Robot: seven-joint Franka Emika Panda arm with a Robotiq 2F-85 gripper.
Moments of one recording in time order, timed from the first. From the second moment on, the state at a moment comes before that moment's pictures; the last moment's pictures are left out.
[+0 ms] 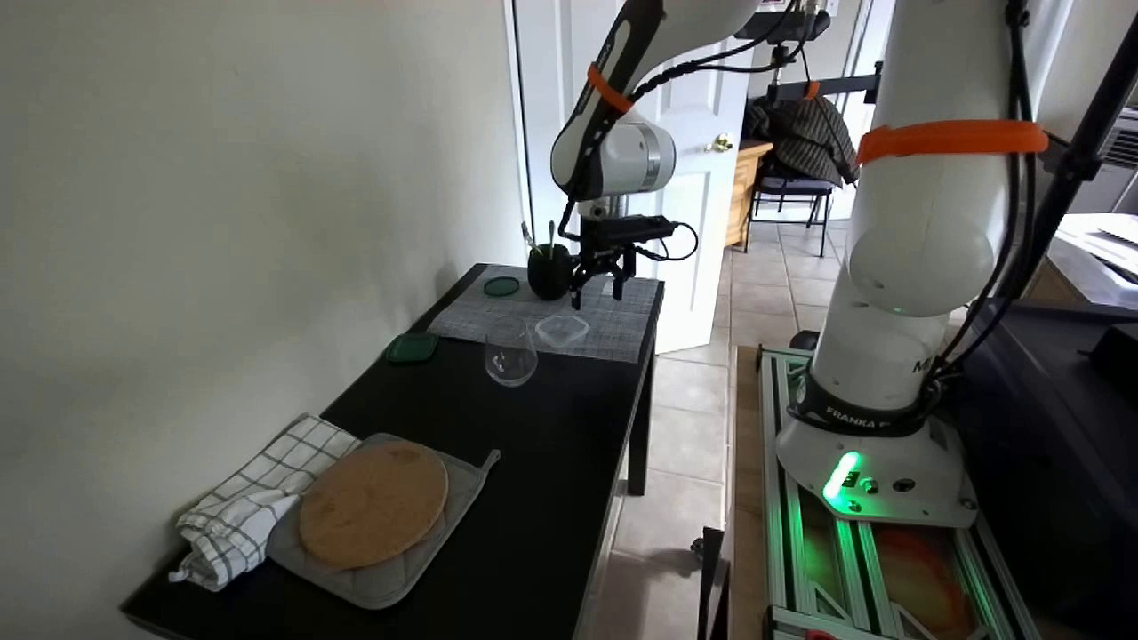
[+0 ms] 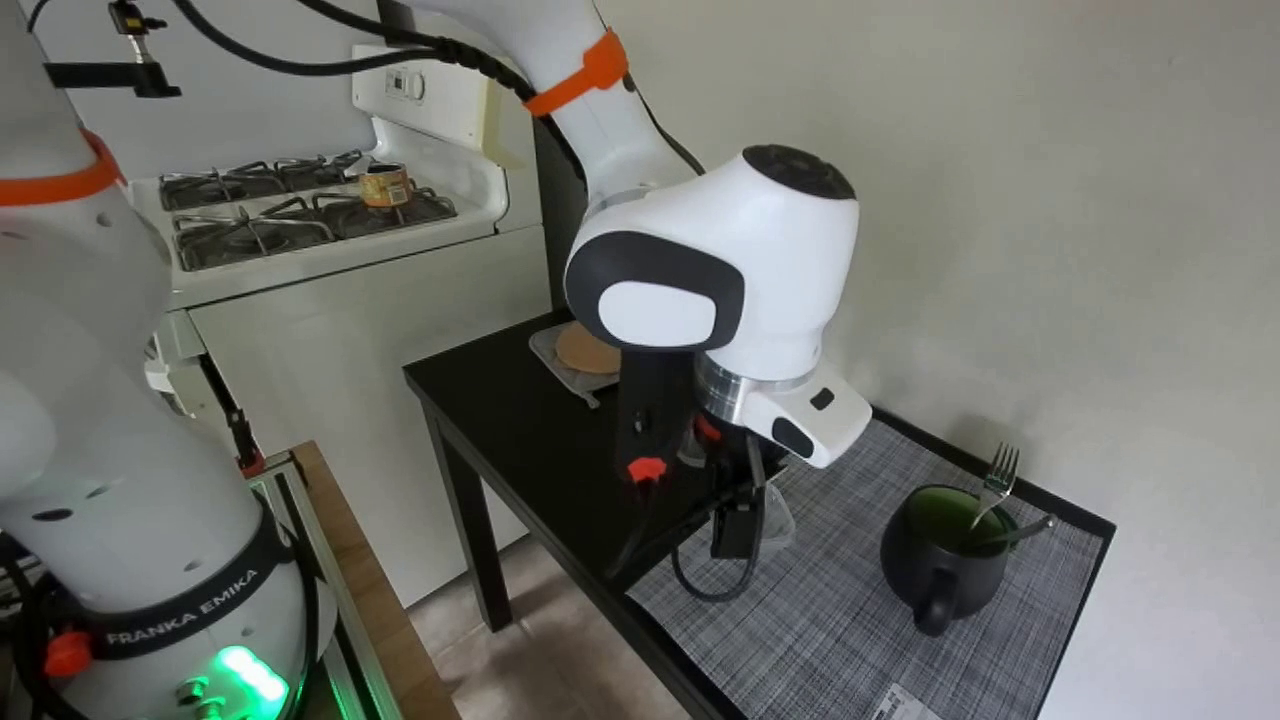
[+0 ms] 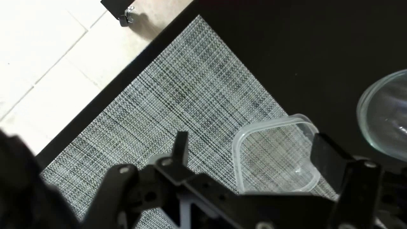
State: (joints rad) arm -0.26 0.08 -0.26 -2.58 0.28 2.63 -0.06
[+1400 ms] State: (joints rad) arm -0.31 0.35 -0.09 -2.50 0.58 2.99 -0.33
